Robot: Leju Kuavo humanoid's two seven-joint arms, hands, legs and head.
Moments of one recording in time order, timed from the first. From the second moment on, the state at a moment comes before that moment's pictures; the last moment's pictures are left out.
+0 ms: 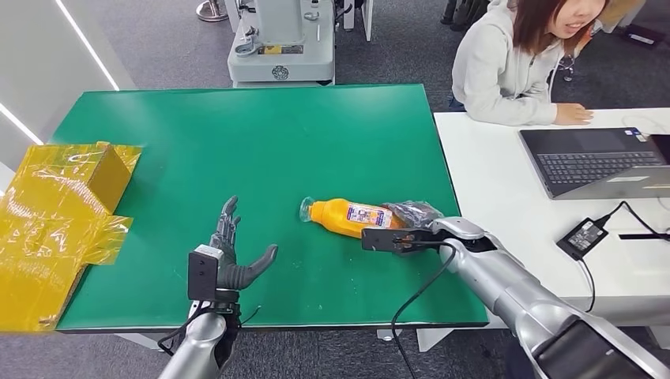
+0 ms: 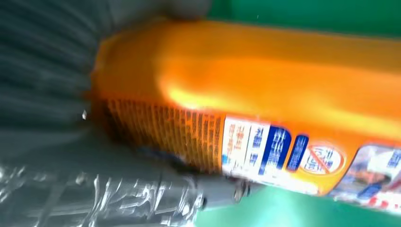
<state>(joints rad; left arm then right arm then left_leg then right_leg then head) -0.27 -0.14 -0.39 -0.88 -0.05 0.28 -0.61 -0.77 -0.20 0.91 -0.66 0.57 0.25 -0.27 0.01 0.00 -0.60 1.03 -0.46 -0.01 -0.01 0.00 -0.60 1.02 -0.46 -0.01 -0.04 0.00</state>
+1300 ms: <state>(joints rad) -0.35 -0.17 -0.39 -0.89 0.06 -0.12 -0.48 0.05 -0.13 0.22 -1.41 0.16 0.04 -0.57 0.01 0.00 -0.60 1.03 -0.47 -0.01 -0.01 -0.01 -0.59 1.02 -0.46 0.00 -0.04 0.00</state>
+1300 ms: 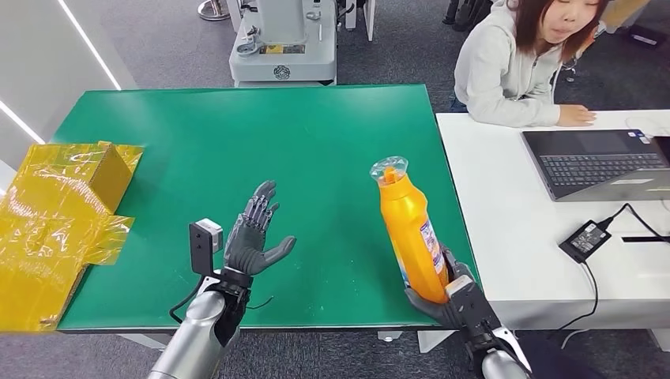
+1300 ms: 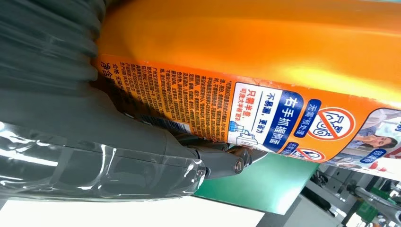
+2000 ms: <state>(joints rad) -0.65 -0.22 -0.44 -0.73 0.20 -0.34 -0.30 -0.24 -0.08 0.31 -1.37 0.38 0.02 -0.57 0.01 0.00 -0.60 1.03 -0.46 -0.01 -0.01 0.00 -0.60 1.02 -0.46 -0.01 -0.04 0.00</state>
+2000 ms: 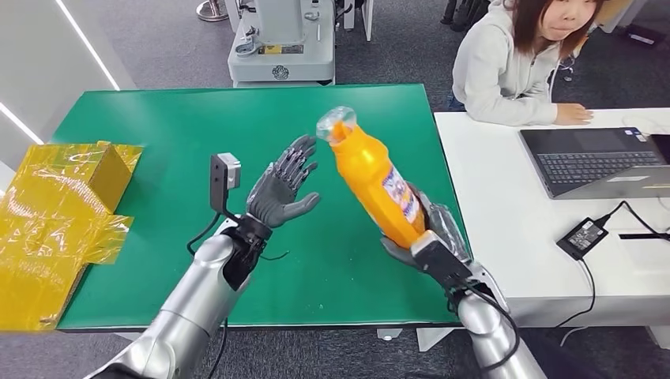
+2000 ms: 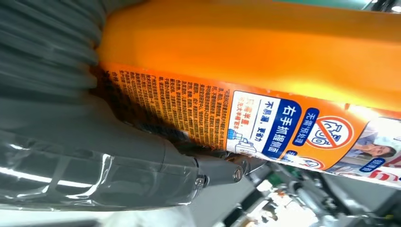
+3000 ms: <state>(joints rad) -0.82 -0.15 -0.60 -0.65 0.41 -0.29 -0.27 -0.54 -0.01 0.45 -1.02 0.35 -0.02 -0.52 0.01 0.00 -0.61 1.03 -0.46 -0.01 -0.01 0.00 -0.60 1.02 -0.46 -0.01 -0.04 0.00</state>
